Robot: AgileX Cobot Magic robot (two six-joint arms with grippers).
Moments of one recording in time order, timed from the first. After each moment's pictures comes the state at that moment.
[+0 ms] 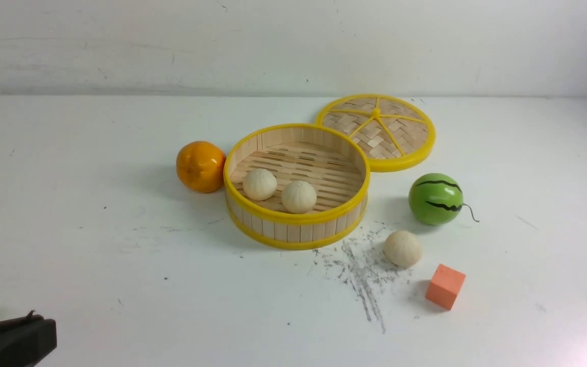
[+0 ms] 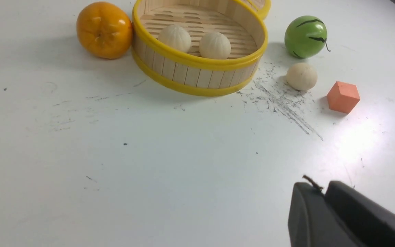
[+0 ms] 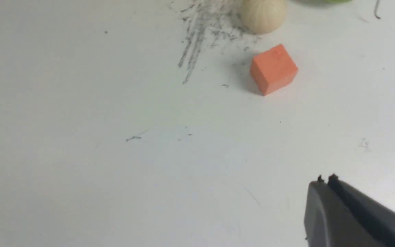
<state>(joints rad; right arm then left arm) 0.04 0.96 -0.92 0.41 1.03 -0.56 -0.58 0.40 -0.49 0.05 0.57 -0.29</state>
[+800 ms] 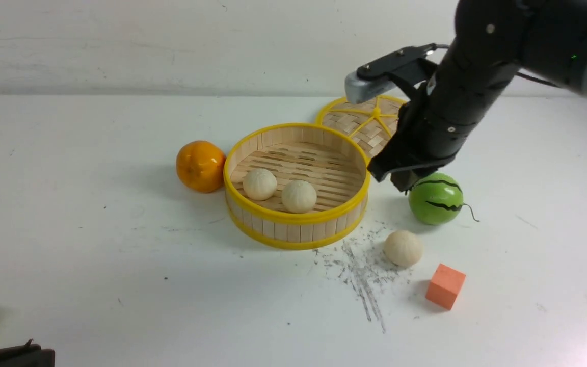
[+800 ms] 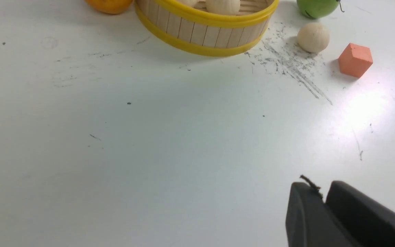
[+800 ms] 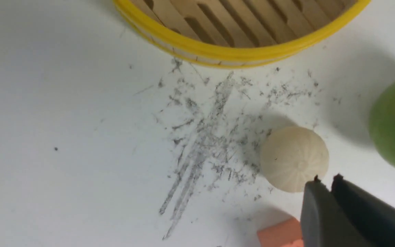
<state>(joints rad) 0.43 1.94 -1.78 0.06 1.13 -0.16 -0.58 0.40 -0.49 0.03 0.66 -0.29</state>
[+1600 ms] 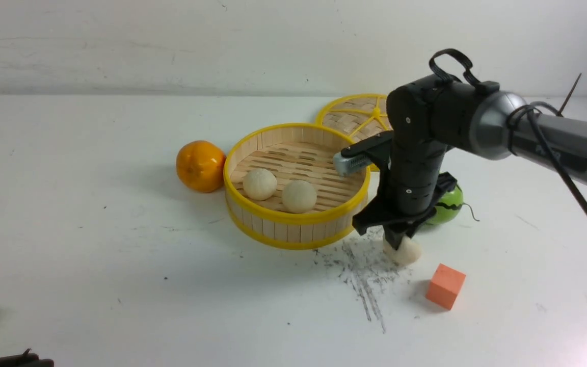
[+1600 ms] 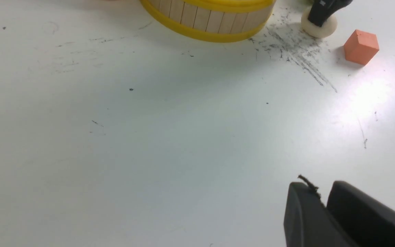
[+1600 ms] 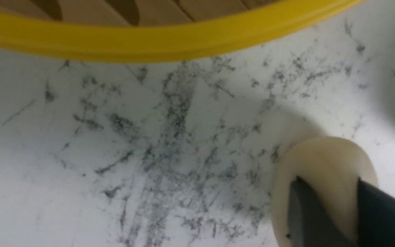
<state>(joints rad) 0.43 2.19 -1.85 -0.04 1.13 0.02 -0.58 0.40 -0.49 0.03 0.70 -0.29</state>
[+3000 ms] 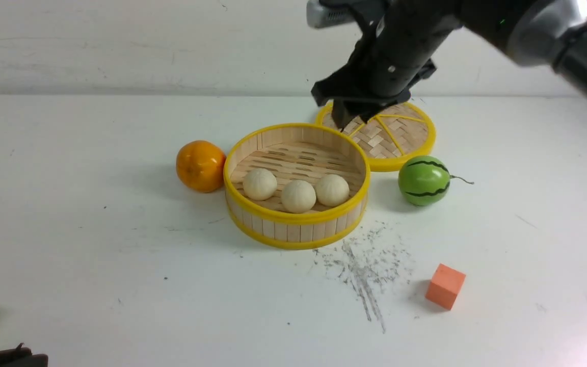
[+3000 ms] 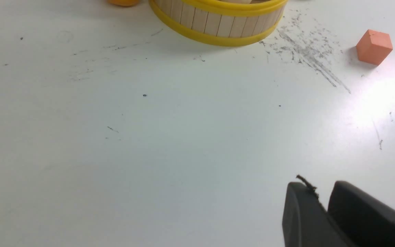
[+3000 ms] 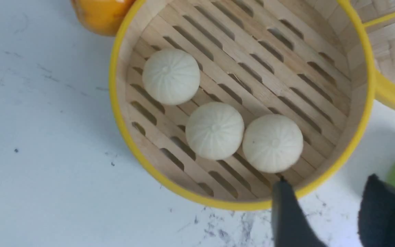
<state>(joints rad) 0.46 2.09 -2.26 0.09 1.22 0.02 -0.58 0.40 -0.49 0.07 0.70 -0.29</state>
